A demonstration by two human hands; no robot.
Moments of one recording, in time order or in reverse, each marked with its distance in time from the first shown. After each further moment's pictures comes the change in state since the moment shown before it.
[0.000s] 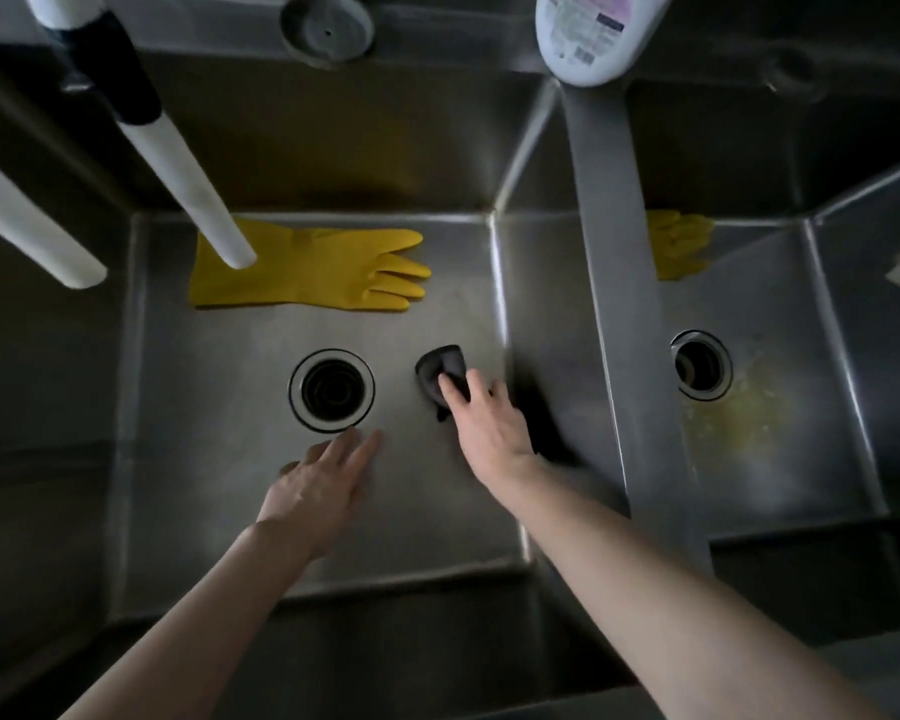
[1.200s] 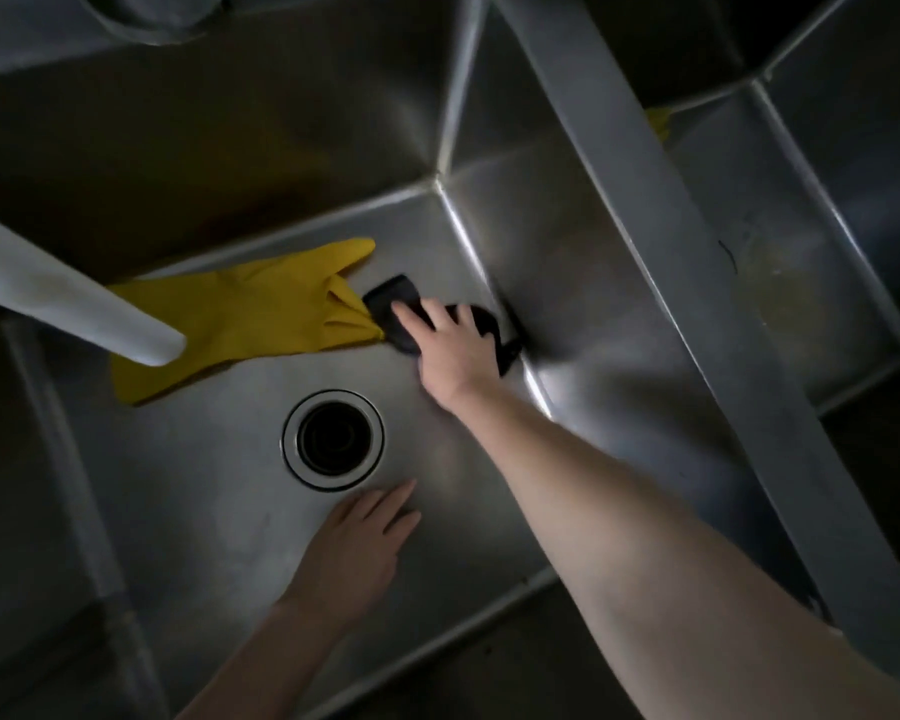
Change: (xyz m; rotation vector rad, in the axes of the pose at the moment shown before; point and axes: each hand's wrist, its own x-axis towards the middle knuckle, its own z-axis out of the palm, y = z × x) left_hand 0.044 -0.064 0.041 0.275 0.087 0.657; right_hand 0.109 -0.027 0.022 0.275 0.115 0.260
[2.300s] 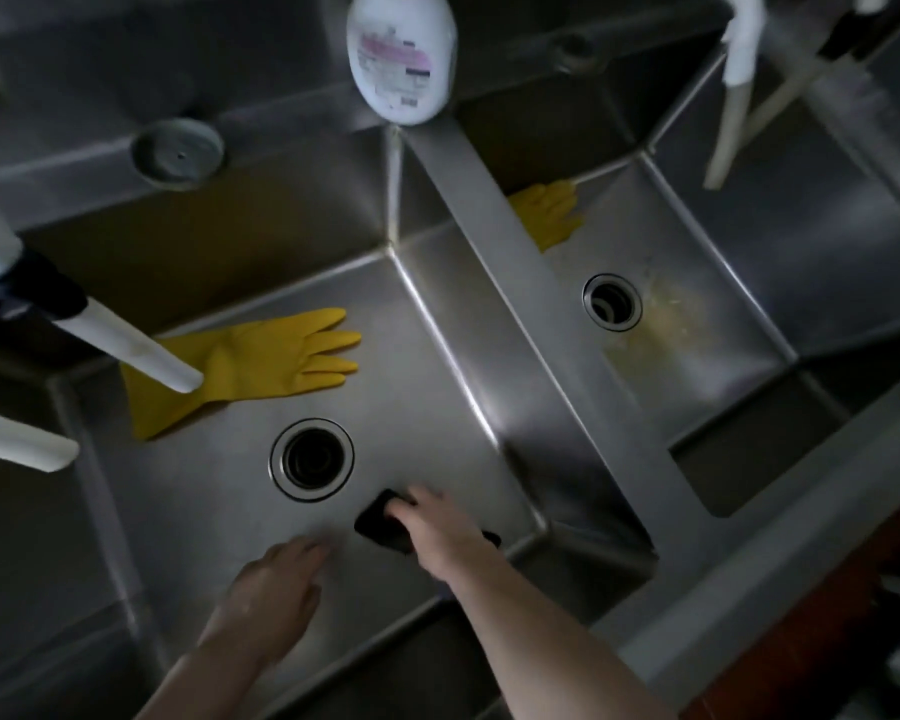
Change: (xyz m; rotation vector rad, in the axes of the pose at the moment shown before) left_hand -0.067 0.010 -0.067 -0.115 -0.101 -0.230; right_hand -0.181 -0.009 -0.003 0.181 -0.331 -0.074
